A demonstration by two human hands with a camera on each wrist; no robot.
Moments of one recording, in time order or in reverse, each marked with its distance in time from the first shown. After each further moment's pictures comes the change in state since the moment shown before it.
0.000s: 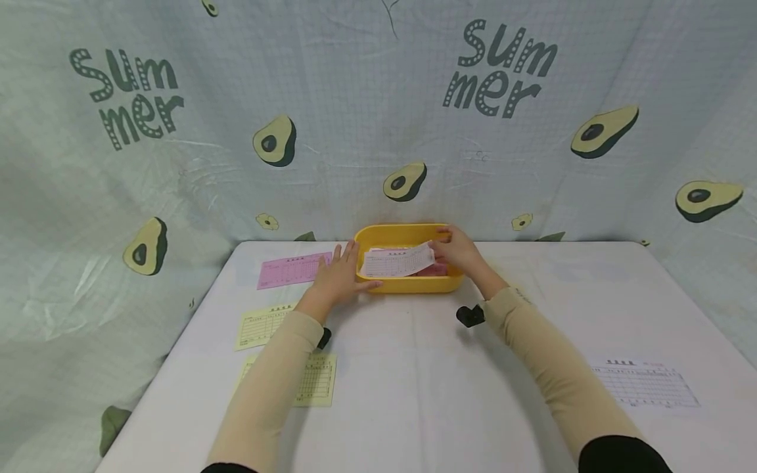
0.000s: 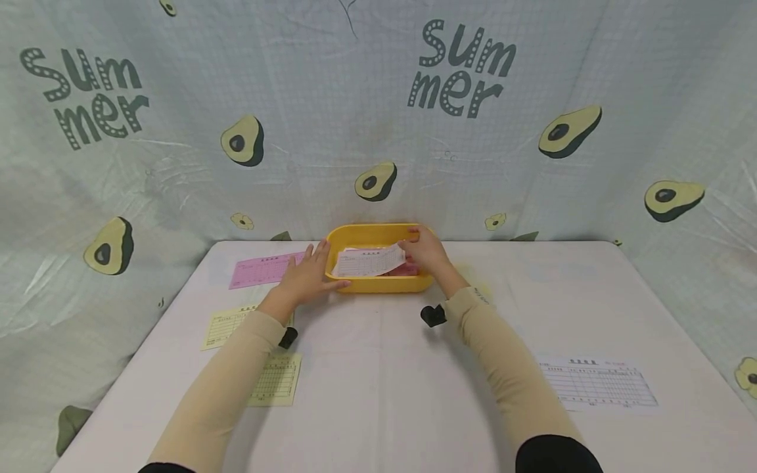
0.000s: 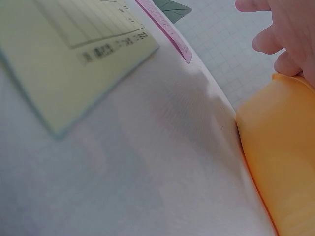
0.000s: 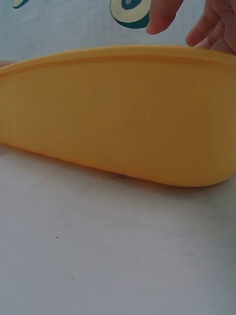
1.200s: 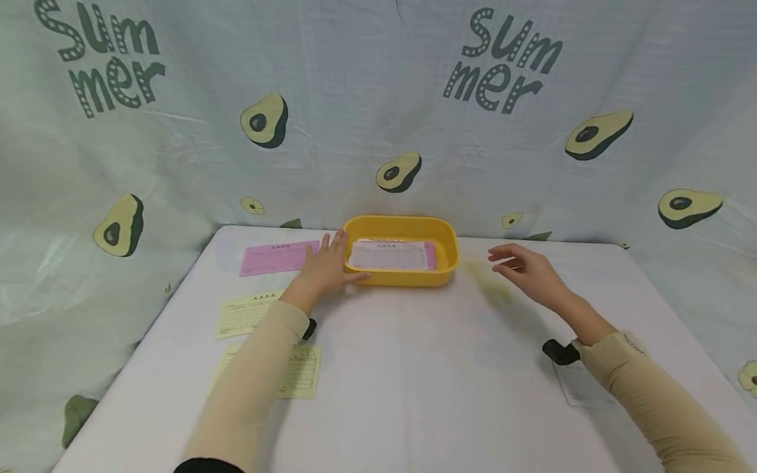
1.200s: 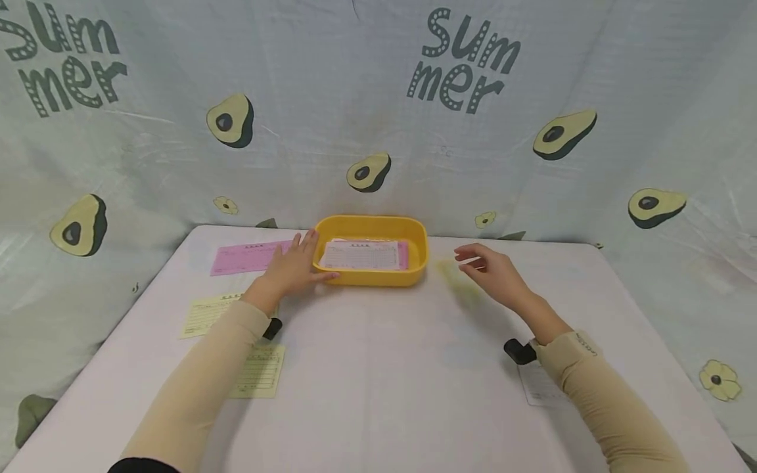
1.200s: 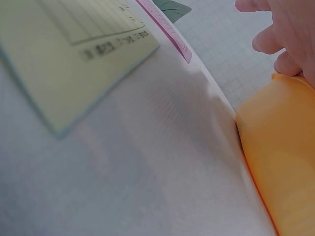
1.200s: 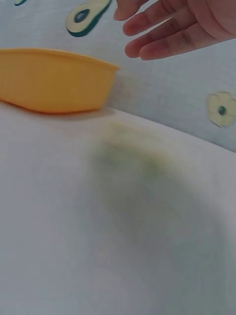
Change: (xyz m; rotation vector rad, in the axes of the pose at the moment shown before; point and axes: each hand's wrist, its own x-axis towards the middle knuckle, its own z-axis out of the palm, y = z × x) left_hand 0.001 -0.004 -0.001 -0.012 0.004 0.035; right_hand -0.084 0.071 -0.110 -0.405 0.030 -0.468
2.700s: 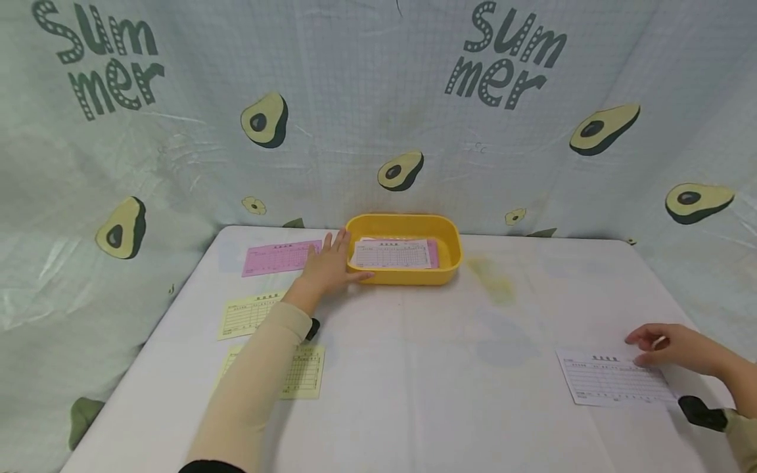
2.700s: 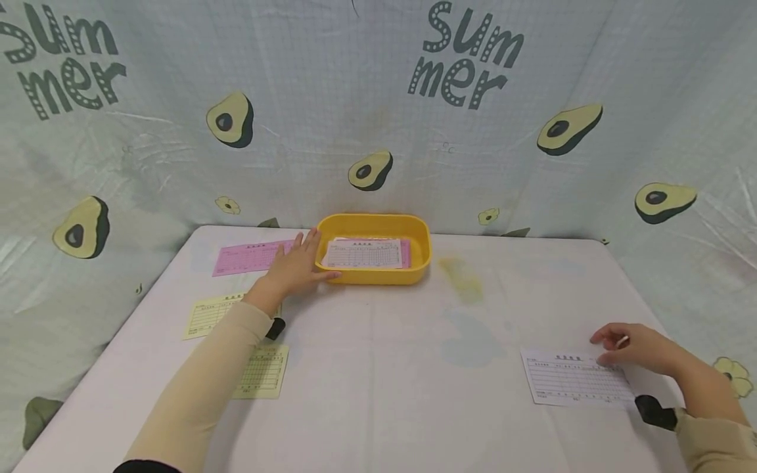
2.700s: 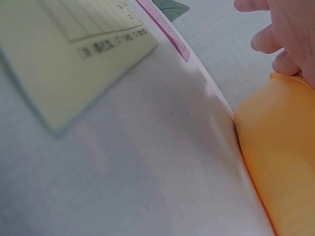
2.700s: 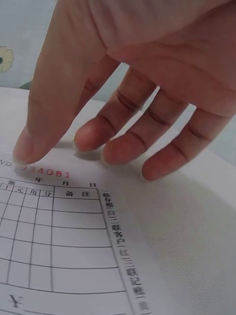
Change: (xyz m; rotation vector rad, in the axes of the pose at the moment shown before) left_hand 0.001 0.000 0.000 0.010 0.000 -0.011; right_hand -0.151 0.116 -0.102 -0.206 -0.411 0.483
